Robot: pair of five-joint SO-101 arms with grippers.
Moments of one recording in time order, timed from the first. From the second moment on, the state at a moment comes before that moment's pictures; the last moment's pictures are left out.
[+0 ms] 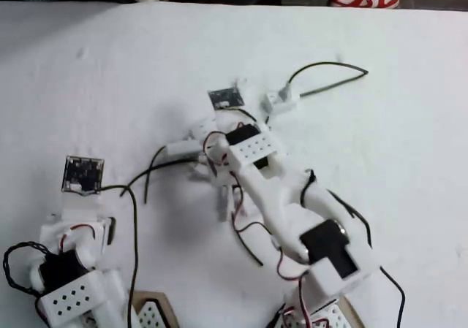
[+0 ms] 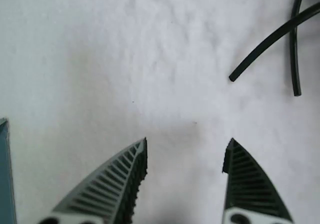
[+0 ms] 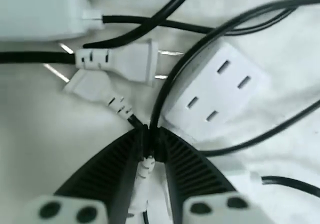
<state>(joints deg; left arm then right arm) -34.1 -86.8 86.0 68.9 -31.8 -31.3 4.5 22.3 62.6 -10.3</state>
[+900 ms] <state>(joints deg) -34.1 -86.8 86.0 68.9 -31.8 -32.8 25.6 -7.0 68.7 2.1</state>
